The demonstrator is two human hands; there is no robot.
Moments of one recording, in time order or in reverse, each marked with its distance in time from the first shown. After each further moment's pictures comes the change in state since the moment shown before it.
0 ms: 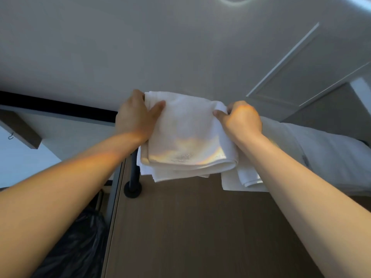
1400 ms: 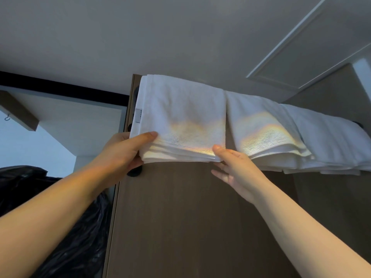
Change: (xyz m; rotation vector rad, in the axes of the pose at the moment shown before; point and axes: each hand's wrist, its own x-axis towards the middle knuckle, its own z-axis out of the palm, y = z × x) left_hand -0.095 -0.042 -0.029 -0.915 -0.539 -0.563; right_hand -0.135 0.033 0.012 1.108 -0.539 0.543
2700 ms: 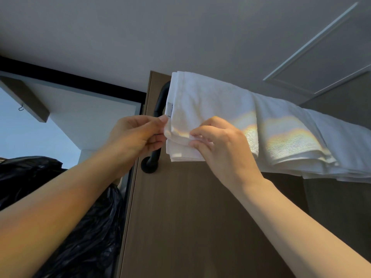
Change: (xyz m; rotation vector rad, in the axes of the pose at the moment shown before) left_hand -0.017 0.023 -0.028 0.098 0.055 0.155; right_hand -0.015 -0.023 0.090 -1.101 0.136 -1.060
